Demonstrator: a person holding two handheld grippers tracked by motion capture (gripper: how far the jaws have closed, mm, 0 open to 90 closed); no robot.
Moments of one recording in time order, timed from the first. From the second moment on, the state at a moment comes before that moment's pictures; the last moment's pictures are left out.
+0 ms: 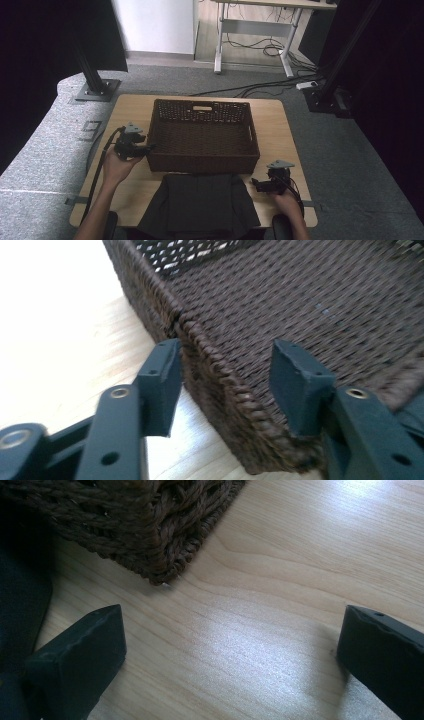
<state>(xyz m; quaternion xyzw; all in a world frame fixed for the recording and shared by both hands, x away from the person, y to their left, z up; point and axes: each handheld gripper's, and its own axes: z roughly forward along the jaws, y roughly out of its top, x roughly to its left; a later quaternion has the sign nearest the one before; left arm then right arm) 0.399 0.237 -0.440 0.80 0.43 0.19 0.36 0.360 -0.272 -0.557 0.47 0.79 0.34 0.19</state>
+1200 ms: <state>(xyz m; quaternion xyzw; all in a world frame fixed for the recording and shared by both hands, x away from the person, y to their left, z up) 0.357 0.270 -0.509 0.81 0.43 0.21 0.34 0.360 -0.272 -0.557 0.47 0.79 0.34 0.19</state>
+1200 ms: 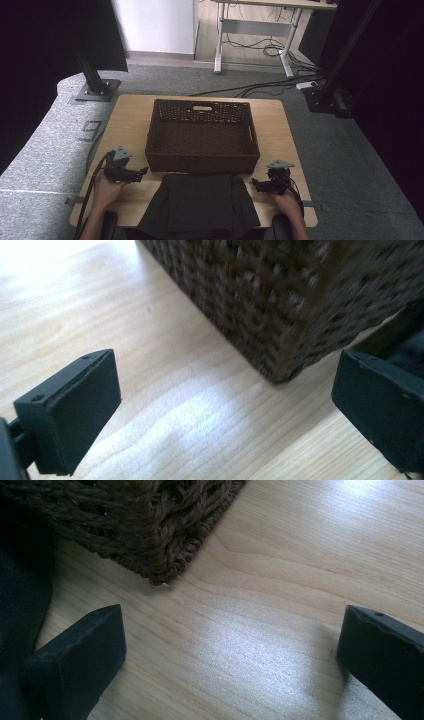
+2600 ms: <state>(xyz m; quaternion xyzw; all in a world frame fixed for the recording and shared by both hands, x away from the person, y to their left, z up) 0.363 0.260 -0.549 0.81 0.47 0.17 0.31 0.359 -0.272 -0.557 0.47 0.80 0.34 0.19</state>
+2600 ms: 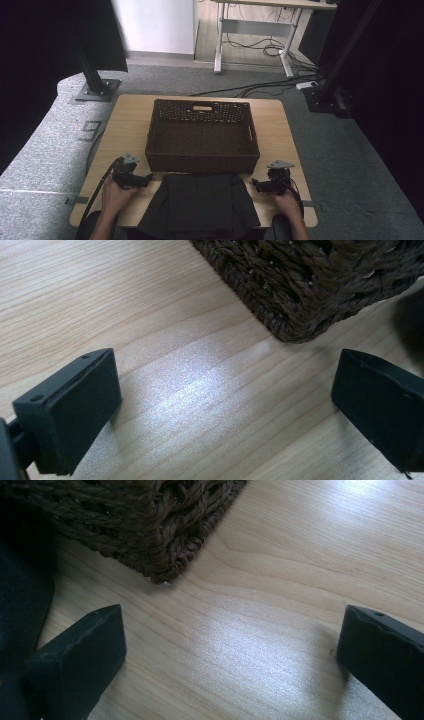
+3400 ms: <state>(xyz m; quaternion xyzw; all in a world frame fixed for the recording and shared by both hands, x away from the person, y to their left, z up) 0.334 0.240 -0.521 0.81 0.44 0.15 0.35 0.337 -0.254 -0.535 0.46 0.80 0.35 0.16</state>
